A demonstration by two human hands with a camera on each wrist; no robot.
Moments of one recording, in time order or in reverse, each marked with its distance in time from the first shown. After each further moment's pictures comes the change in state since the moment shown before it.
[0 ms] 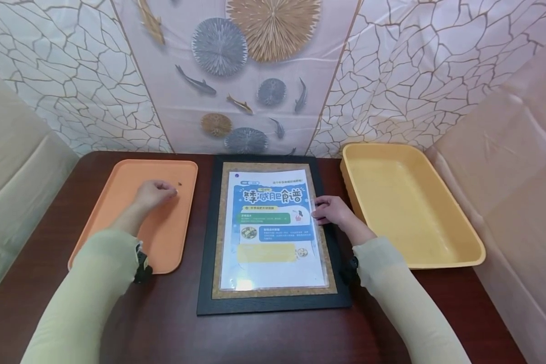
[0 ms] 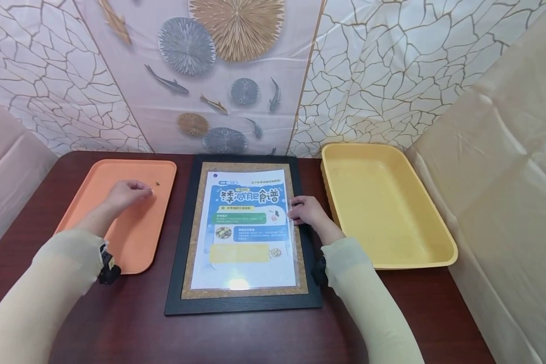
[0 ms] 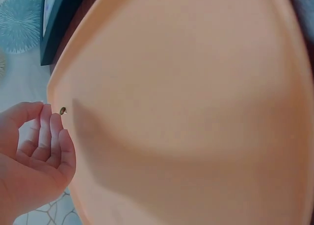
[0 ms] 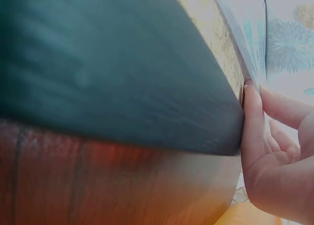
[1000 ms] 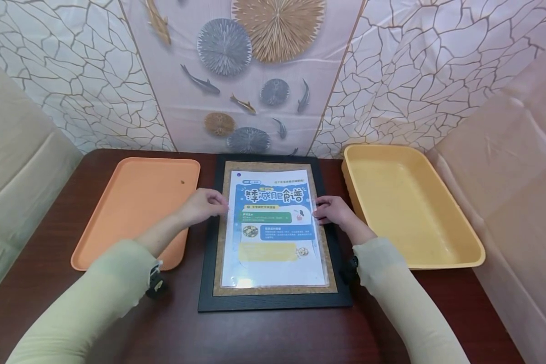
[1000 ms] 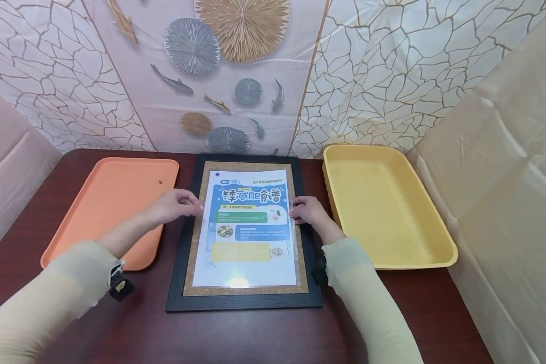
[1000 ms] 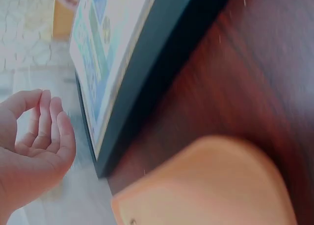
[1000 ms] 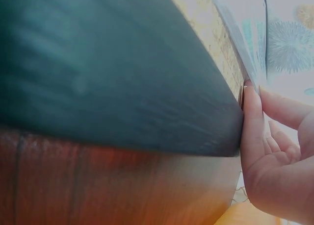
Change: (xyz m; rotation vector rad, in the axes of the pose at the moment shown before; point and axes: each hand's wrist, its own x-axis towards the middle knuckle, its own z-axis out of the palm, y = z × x) left_hand -0.049 0.072 0.058 -0.021 -0.255 0.252; right_hand -0.002 -0.003 0.001 0.004 -0.004 -0.009
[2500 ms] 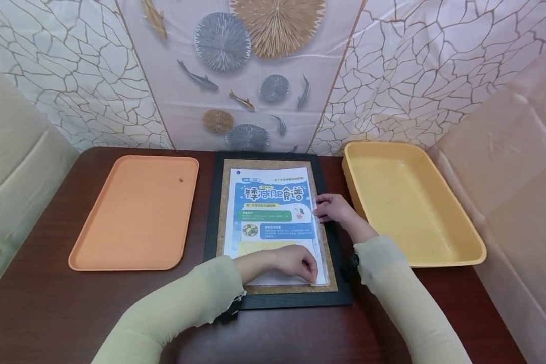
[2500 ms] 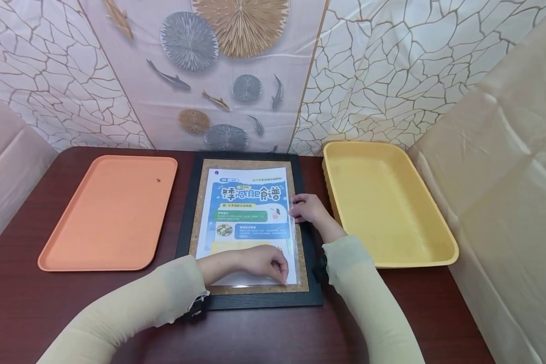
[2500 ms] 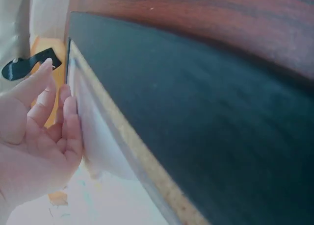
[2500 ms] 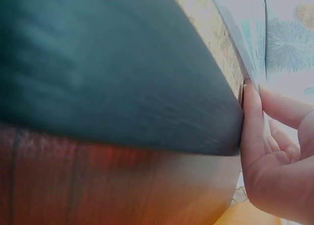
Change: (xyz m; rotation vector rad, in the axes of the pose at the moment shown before) left_hand 0.005 0.078 0.166 0.123 -0.658 0.431; right_hand 0.001 0.001 0.000 0.000 0.009 0.011
